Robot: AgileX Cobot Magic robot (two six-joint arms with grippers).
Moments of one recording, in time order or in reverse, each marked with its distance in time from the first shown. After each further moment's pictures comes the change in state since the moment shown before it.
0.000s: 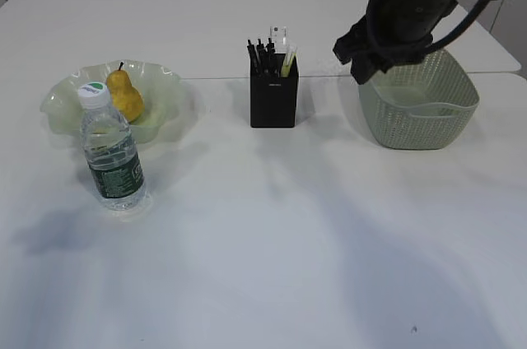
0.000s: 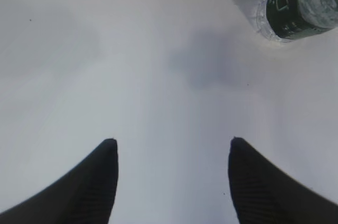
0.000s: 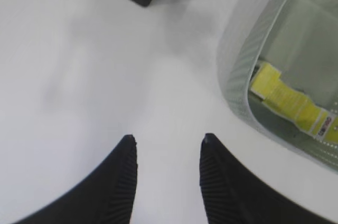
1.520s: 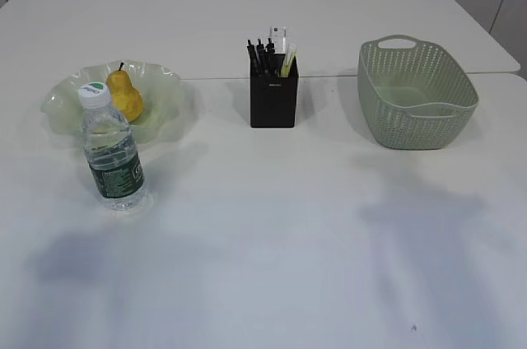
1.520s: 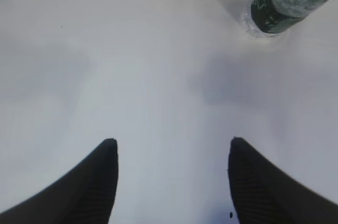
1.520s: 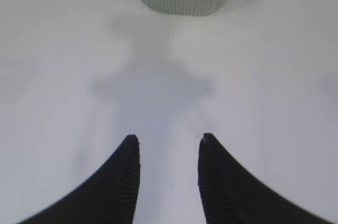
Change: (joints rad) left arm 0.000 -0.276 0.000 0.045 0.139 0.000; right arm -0.369 -0.697 0.593 0.208 -0.034 -0.029
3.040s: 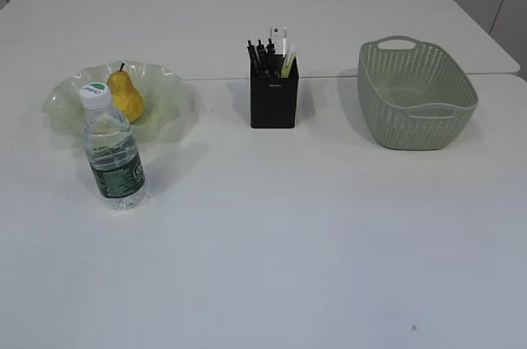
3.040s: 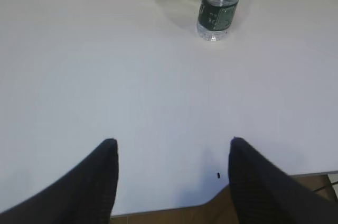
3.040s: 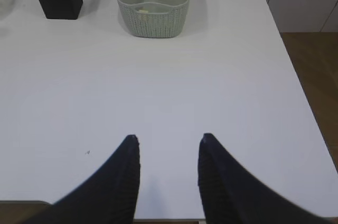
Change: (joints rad) left arm -0.102 -0.926 0.284 0.003 0.207 0.000; right arm 0.000 -1.029 0.302 -0.115 0.296 0.119
